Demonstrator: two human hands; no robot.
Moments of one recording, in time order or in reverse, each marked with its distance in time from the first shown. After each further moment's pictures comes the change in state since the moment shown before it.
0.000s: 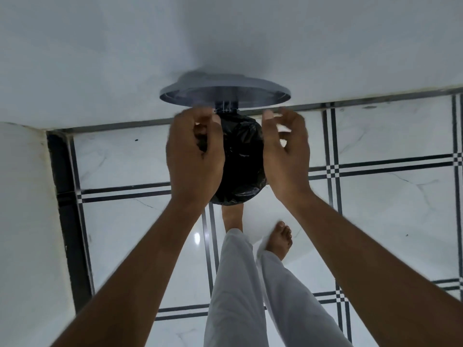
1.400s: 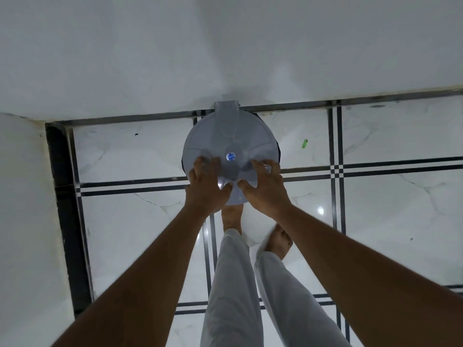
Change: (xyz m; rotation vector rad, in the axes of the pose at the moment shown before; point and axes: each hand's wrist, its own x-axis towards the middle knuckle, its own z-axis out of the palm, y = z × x) left_hand -0.050 -0.132 0.056 0.568 -0.702 -0.277; right_hand 0.004 0.148 0.014 -0.710 -0.522 0.089
